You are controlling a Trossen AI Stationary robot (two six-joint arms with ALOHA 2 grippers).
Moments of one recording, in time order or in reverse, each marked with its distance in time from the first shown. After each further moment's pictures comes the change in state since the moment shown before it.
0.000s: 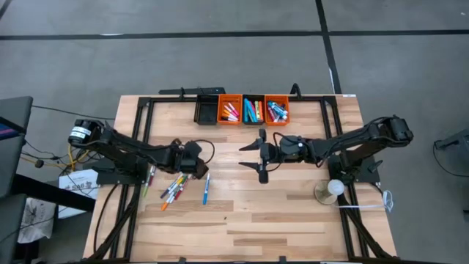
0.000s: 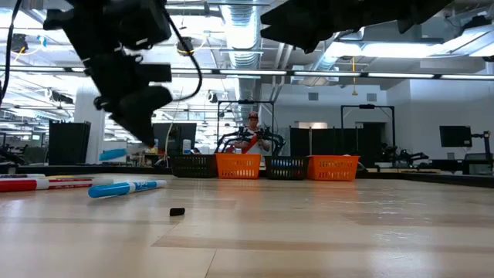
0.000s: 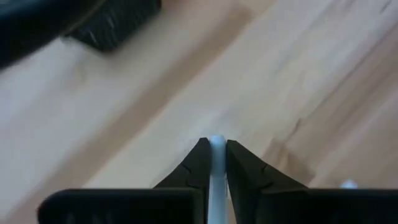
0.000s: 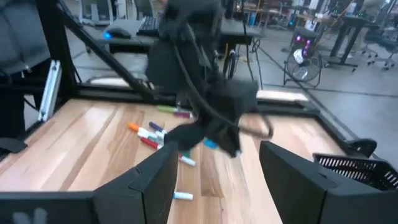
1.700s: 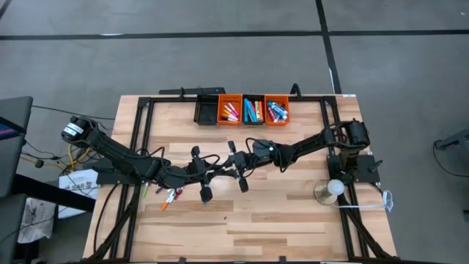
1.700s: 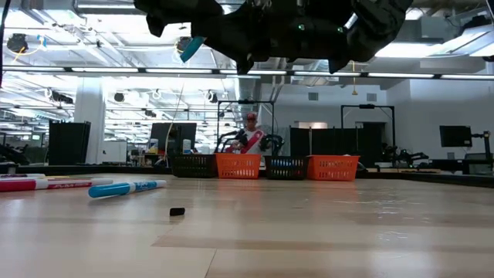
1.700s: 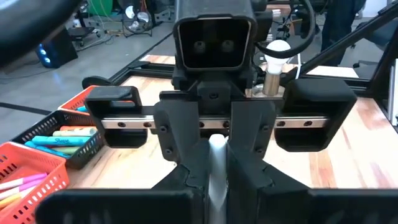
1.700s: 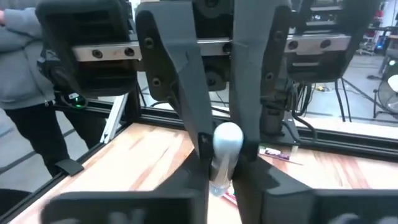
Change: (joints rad) left arm -0.251 -0.107 0.034 0.799 -0.049 0.634; right arm -0.042 0.451 0.216 0.368 -0.363 0.049
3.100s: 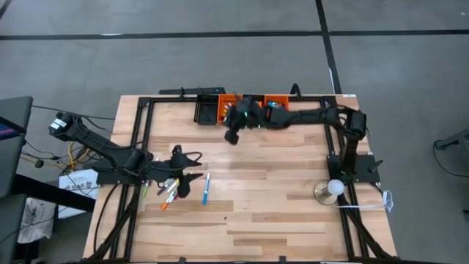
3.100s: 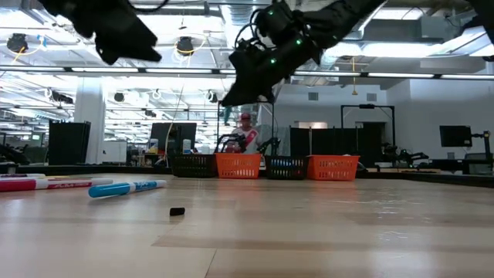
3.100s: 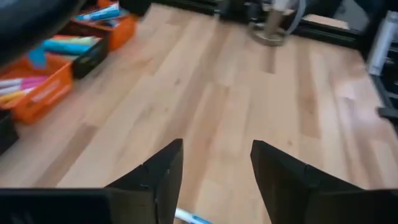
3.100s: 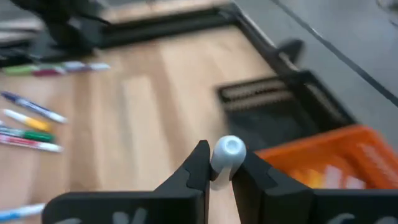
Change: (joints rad) left arm -0.002 -0.330 -0.176 -0.401 0.141 -0.287; right arm -0.358 0.001 0.355 -0.855 0.258 0.044
